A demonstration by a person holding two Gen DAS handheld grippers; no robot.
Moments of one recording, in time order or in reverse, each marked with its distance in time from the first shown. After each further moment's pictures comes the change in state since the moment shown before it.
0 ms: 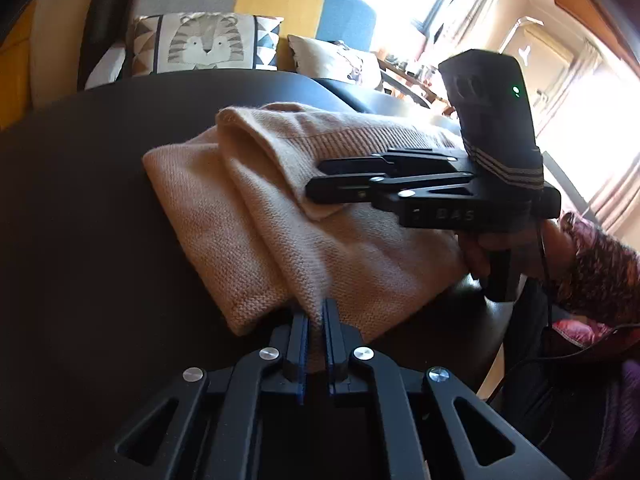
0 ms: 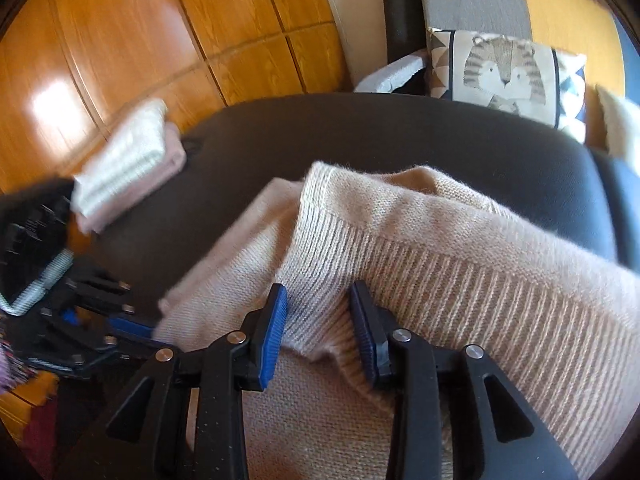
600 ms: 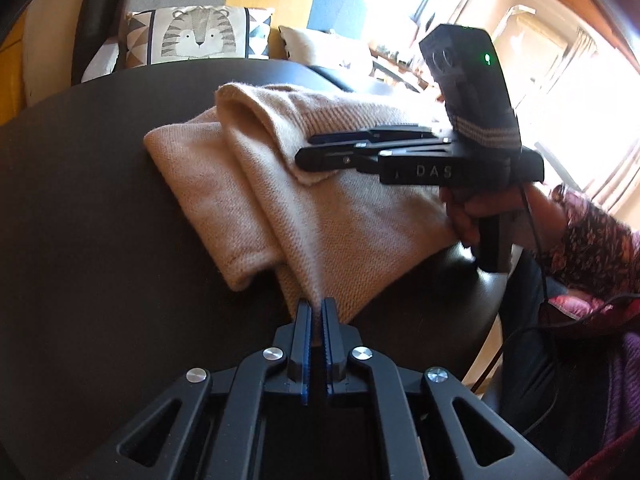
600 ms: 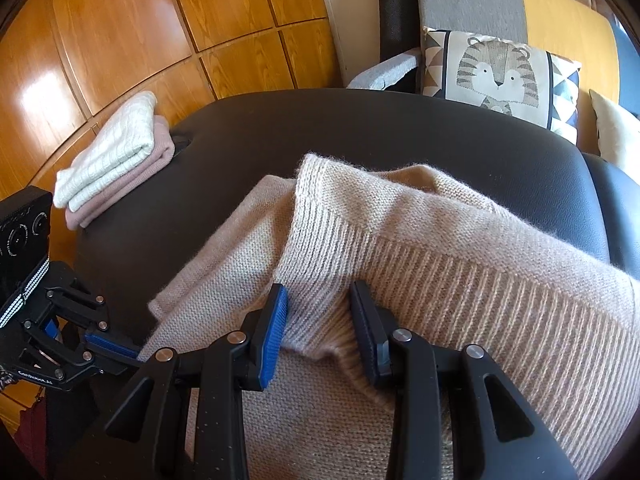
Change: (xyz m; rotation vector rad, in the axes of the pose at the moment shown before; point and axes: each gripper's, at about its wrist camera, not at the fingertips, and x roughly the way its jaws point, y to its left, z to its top) left arm -0.006 0.003 -0.015 0.013 0.059 -0.009; right arm -0.002 -0.006 -0.001 0.038 -0.005 0.012
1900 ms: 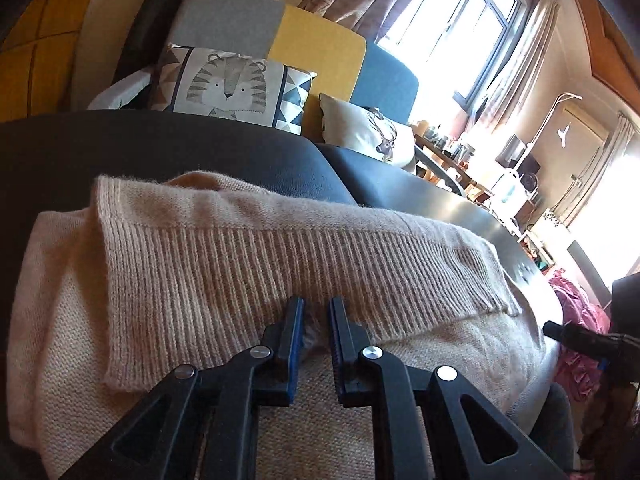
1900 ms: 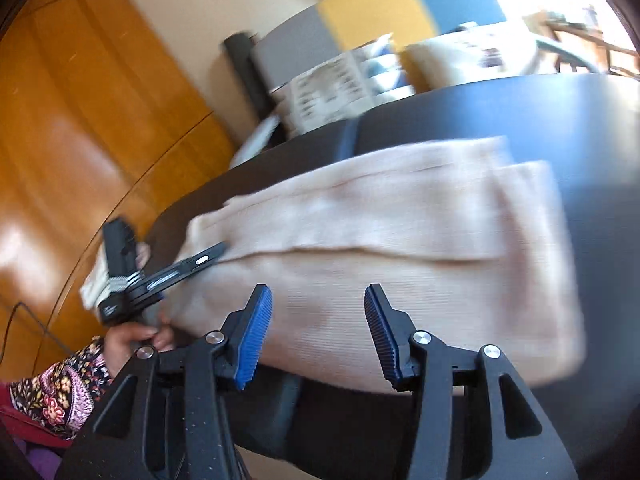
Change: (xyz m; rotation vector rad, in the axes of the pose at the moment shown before) left arm 0.090 -0.085 0.071 -0.213 -0.334 0.128; right arm -0.252 -0.146 -0.160 0.532 -0.260 -0.111
